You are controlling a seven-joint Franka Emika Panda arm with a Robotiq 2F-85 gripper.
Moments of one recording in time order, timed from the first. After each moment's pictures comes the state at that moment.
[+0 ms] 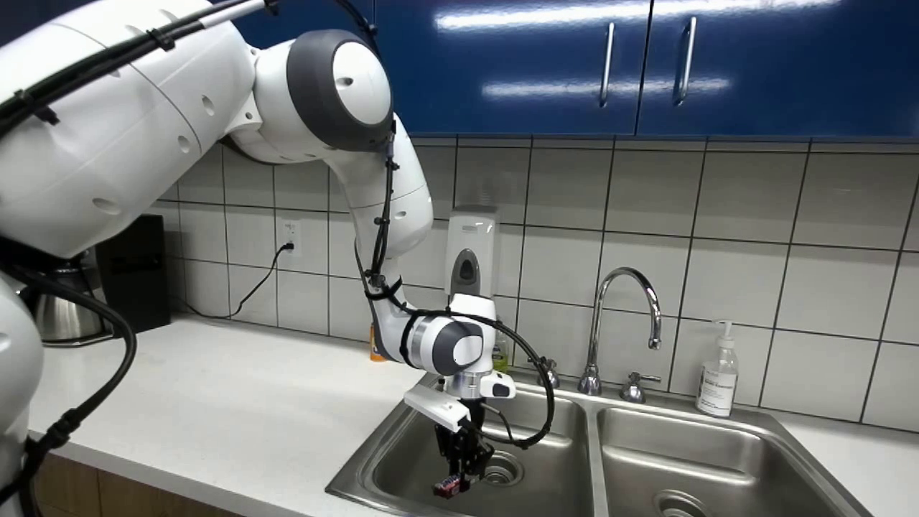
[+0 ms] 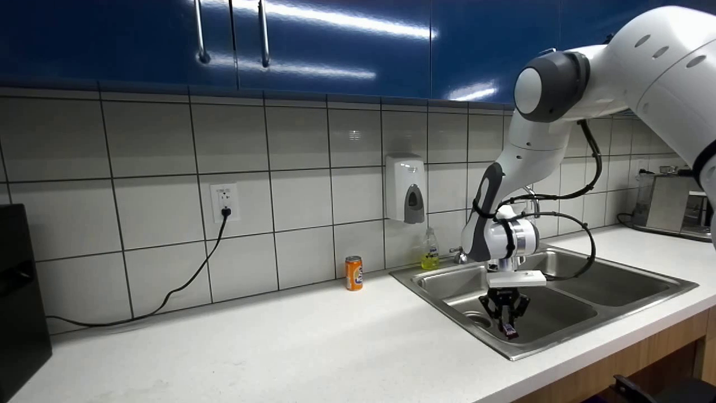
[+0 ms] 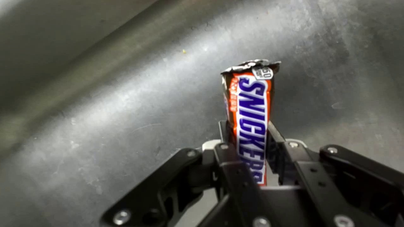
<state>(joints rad) -0.19 0.76 -0.15 -1.98 0.10 2.62 0.06</state>
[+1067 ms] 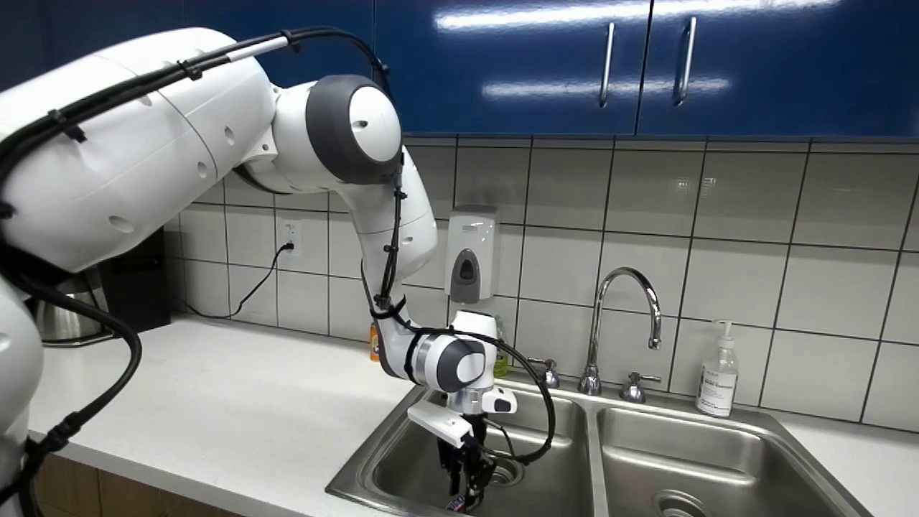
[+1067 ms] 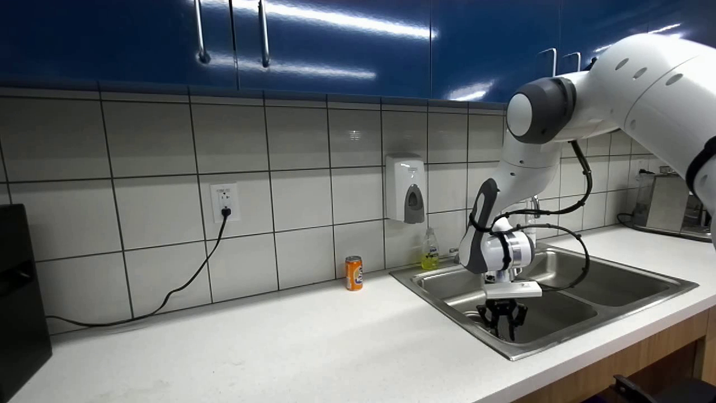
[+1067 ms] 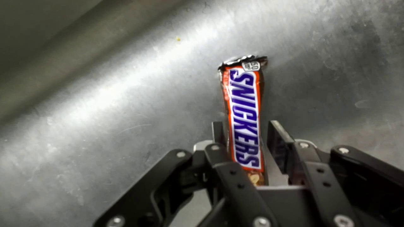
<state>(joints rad) -0.19 0.87 -0.15 -1.89 0.10 2.62 0.07</state>
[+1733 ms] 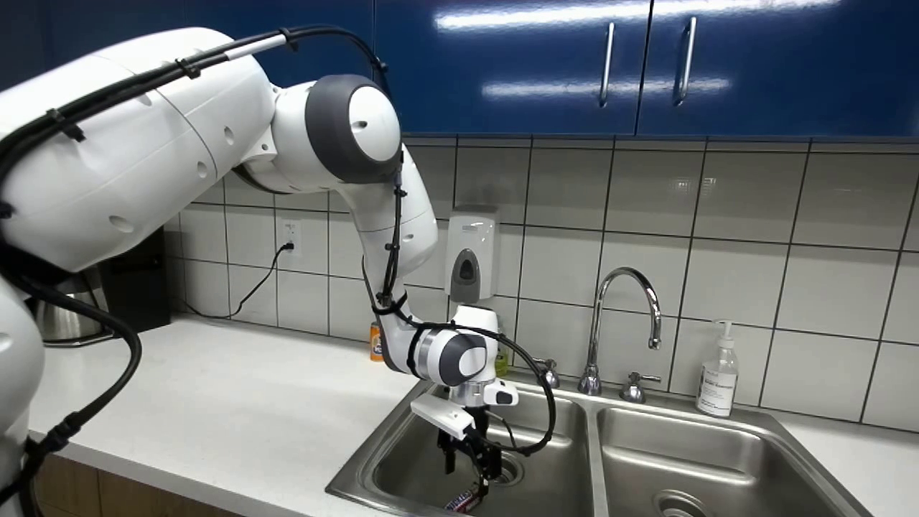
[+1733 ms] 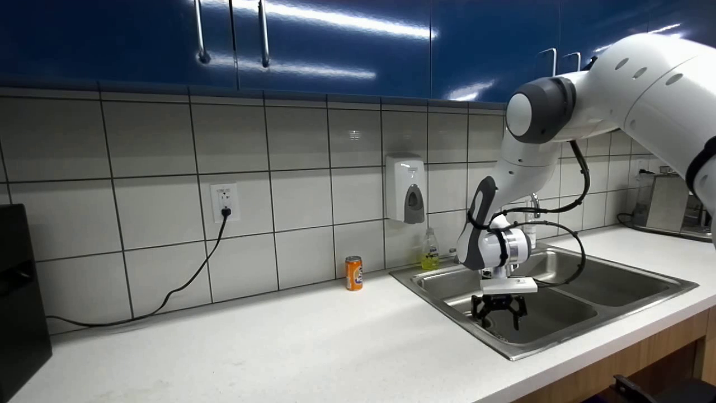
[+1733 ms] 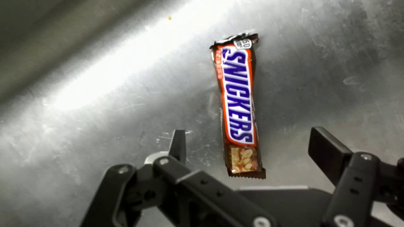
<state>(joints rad) -0.19 0.87 -0.15 -1.86 0.10 2.62 0.08</state>
